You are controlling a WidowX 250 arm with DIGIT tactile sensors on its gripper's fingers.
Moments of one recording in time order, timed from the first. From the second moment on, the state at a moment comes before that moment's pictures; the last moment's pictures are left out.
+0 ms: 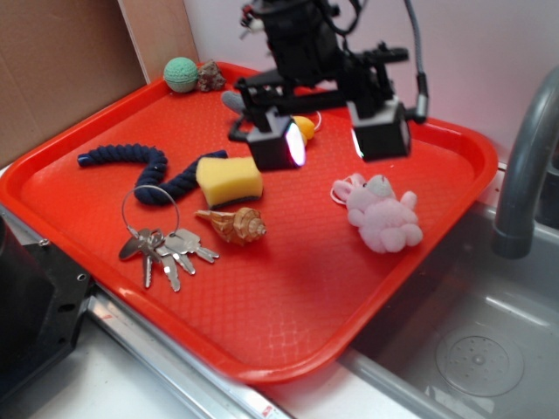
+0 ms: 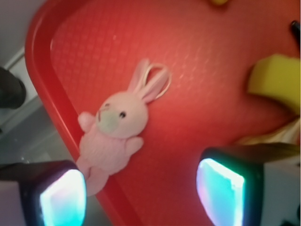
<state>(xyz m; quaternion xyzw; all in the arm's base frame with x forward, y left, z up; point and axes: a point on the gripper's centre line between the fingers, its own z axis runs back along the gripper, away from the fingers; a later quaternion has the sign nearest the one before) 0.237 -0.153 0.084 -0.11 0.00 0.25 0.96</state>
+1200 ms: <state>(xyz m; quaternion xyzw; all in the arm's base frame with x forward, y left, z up) 0.252 -0.138 0.021 -0.01 -0.01 0.26 0.97</state>
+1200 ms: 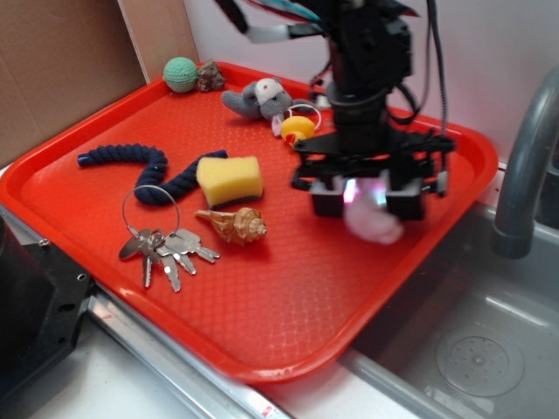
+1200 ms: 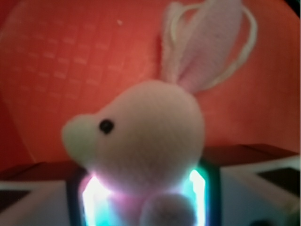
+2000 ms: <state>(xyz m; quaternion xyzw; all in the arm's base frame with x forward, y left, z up) 0.194 -0.007 0.149 0.05 -0.06 0.01 1.00</state>
